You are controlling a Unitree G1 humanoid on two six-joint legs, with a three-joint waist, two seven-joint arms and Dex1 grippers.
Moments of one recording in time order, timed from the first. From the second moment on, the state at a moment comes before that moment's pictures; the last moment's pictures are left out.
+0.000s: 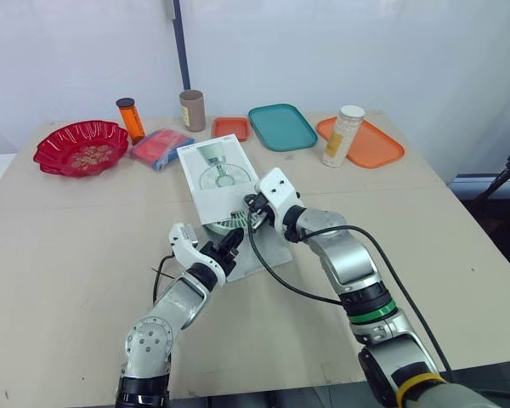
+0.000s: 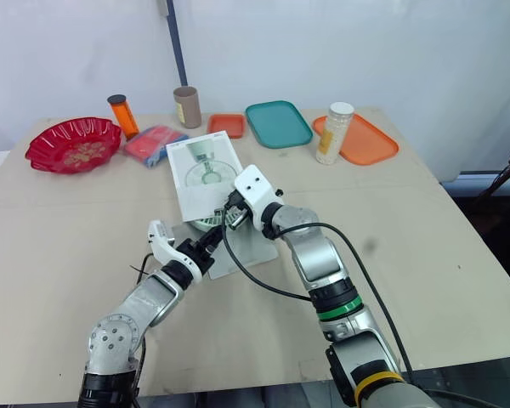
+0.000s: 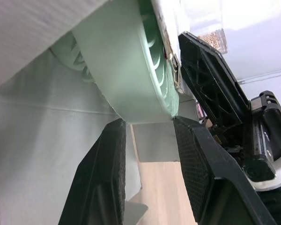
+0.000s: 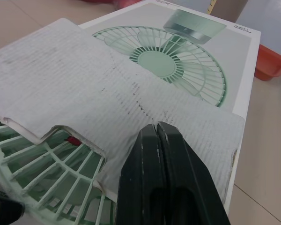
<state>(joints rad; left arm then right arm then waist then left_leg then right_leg) -0.08 -0.07 0.01 -0.34 -1.28 0.63 0.35 -0.66 -0.20 0.24 0.06 -0.04 0.54 0.52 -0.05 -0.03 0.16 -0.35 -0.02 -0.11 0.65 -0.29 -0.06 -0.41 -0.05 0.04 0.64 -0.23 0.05</state>
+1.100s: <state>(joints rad) 0.02 0.01 0.05 -0.52 -1.49 0.64 0.49 -0.67 -0.18 0.23 0.05 -0.04 0.59 0.48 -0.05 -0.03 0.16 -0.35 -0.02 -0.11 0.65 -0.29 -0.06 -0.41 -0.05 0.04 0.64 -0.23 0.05</state>
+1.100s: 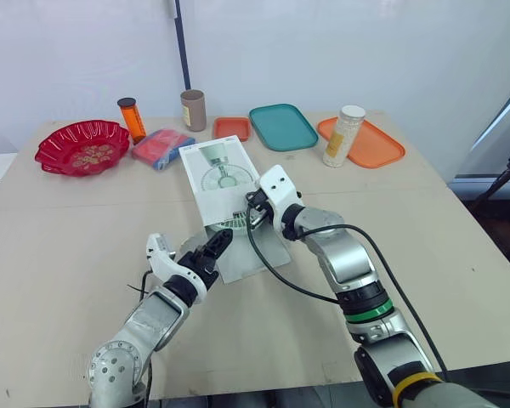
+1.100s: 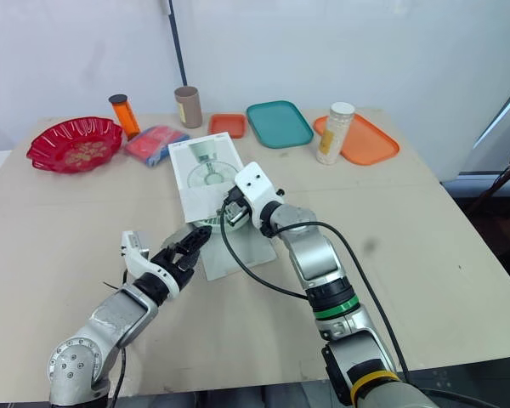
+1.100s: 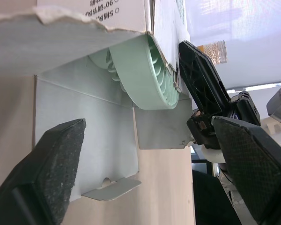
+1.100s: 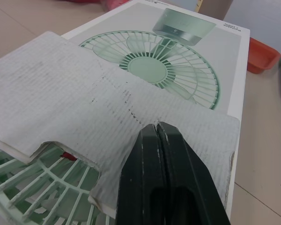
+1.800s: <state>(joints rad) -0.11 -0.07 0.03 -0.29 -1.28 0.59 0.37 -0.67 -0.18 0.24 0.05 -0.04 0.58 0.48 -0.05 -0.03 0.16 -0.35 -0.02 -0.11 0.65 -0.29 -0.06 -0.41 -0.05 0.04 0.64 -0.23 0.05</state>
